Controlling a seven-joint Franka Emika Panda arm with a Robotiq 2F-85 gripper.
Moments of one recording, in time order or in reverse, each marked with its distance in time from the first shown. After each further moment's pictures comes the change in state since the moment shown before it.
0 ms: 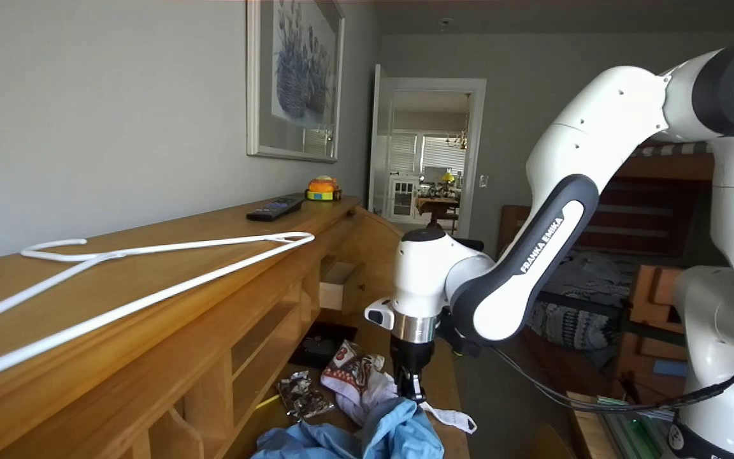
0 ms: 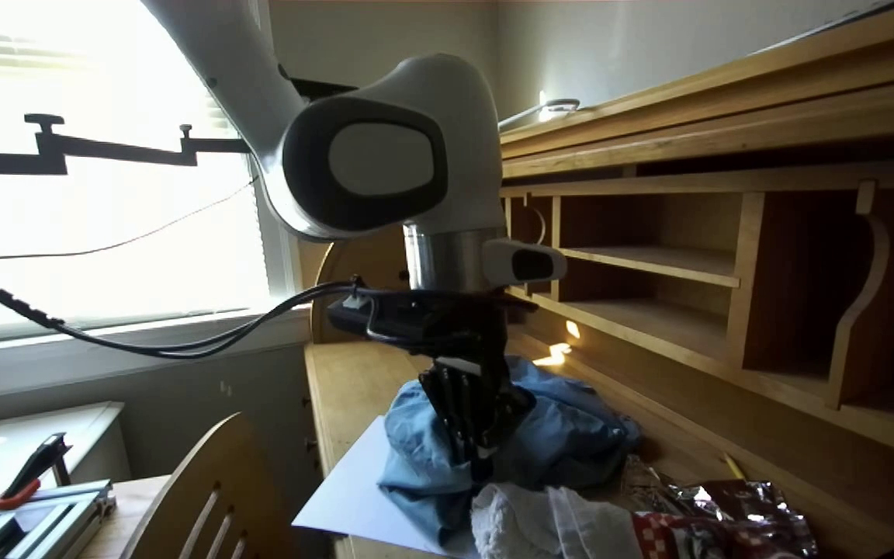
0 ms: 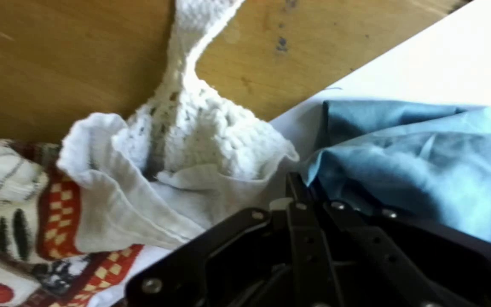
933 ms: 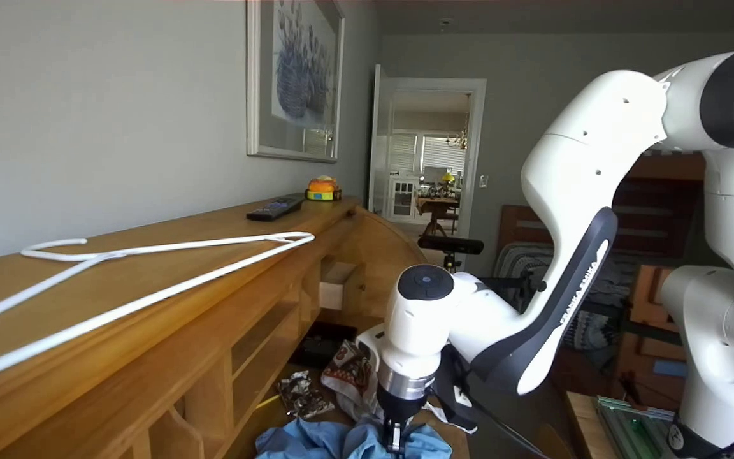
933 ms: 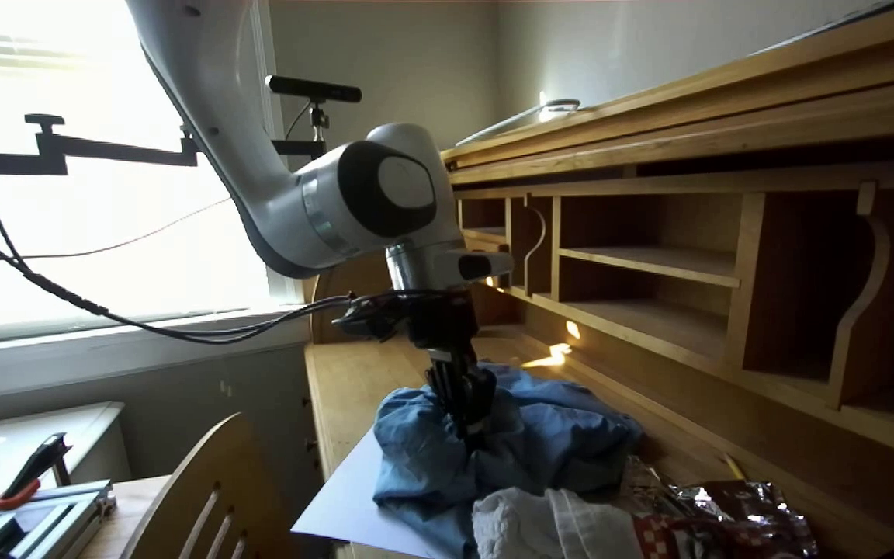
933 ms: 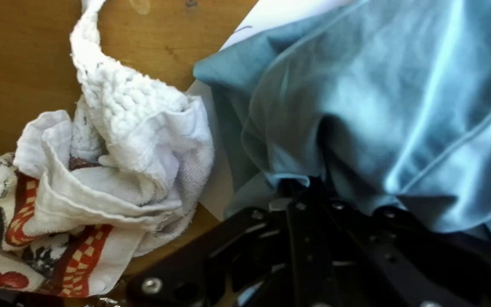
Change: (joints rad) arm 0.230 0.103 -0.065 0.075 -0.408 0.000 0.783
